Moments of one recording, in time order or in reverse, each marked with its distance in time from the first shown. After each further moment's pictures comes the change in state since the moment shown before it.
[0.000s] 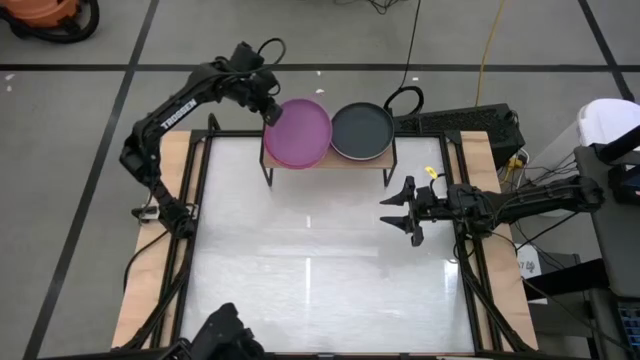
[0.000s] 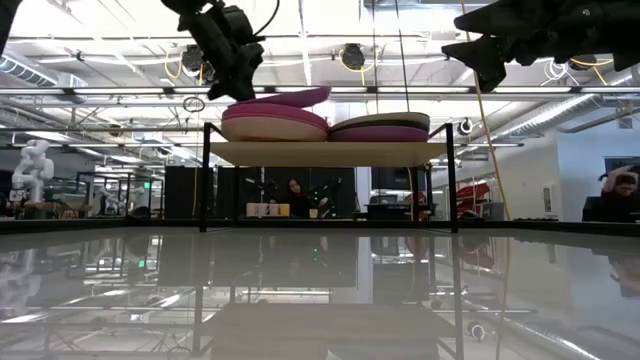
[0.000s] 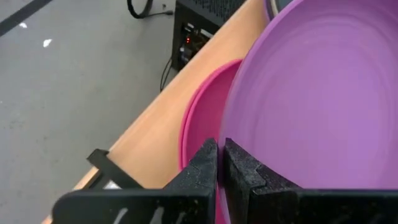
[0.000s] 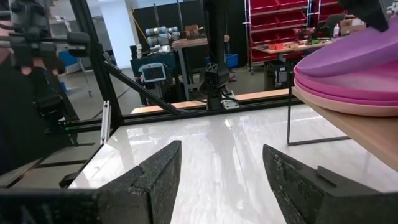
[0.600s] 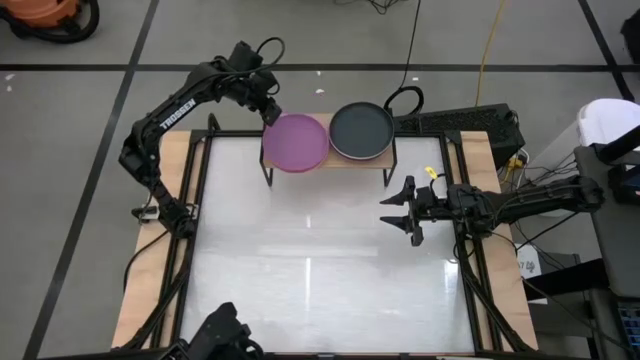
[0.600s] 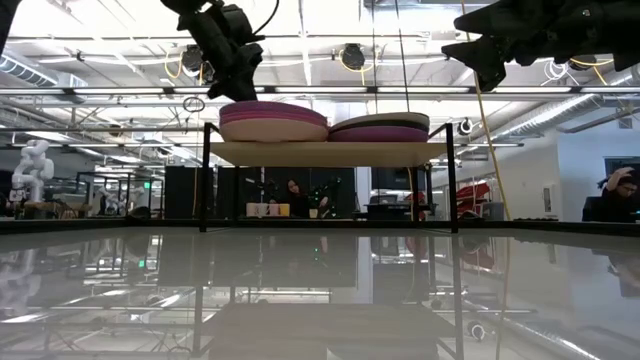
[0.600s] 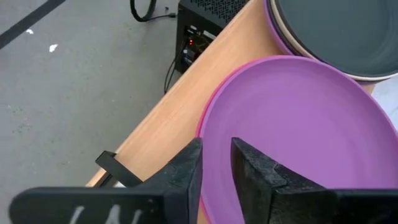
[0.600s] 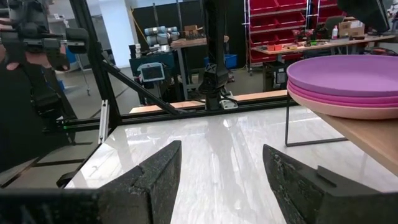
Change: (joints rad) left arm 0.001 -0.002 0.001 0.005 -0.014 0.032; right arm 0.000 0.000 0.000 0.000 0.004 -0.013
